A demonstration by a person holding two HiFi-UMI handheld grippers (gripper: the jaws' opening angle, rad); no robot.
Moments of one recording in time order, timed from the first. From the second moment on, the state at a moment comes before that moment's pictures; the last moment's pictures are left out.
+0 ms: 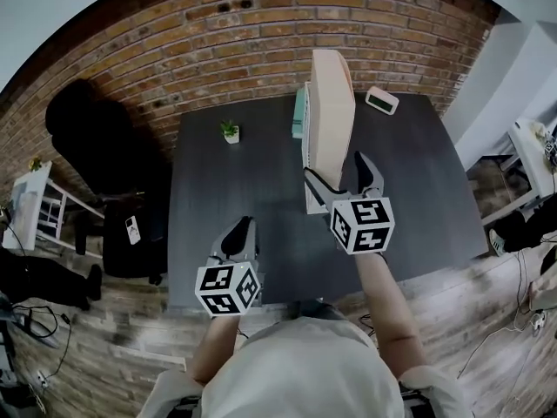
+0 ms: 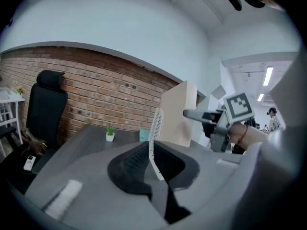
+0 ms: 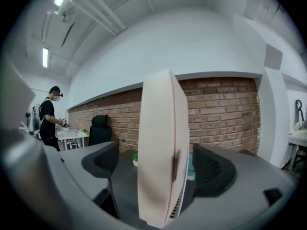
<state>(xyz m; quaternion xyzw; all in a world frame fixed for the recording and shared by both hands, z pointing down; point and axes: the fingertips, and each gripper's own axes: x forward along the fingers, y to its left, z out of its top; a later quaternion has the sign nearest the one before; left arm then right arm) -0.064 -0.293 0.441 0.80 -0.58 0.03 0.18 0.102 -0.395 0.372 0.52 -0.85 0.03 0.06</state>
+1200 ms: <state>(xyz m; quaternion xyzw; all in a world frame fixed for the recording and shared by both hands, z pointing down) -0.111 -0.236 0.487 0.79 -0.57 0.07 0.22 0.120 -0.465 0.314 0.66 -0.75 0.04 0.08</state>
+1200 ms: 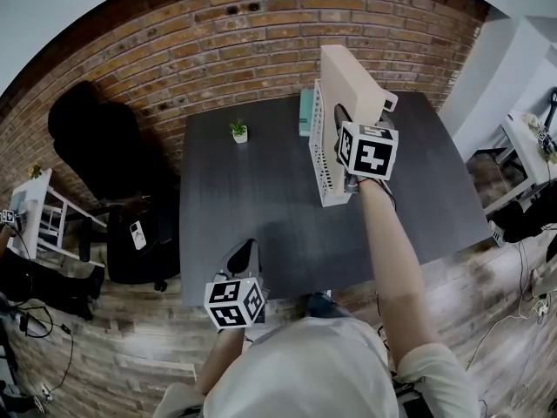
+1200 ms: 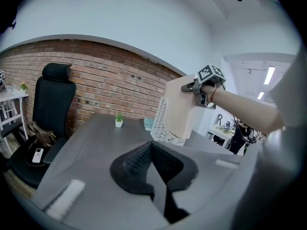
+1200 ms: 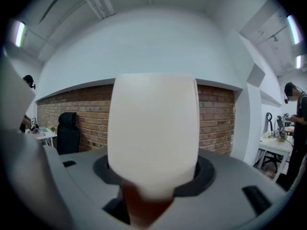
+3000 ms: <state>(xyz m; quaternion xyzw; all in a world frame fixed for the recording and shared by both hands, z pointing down) -0.112 -0.261 0.497 0.79 -0.56 0.09 0.23 0.123 -0.453 0.437 0.63 -0.77 -0.01 0.06</state>
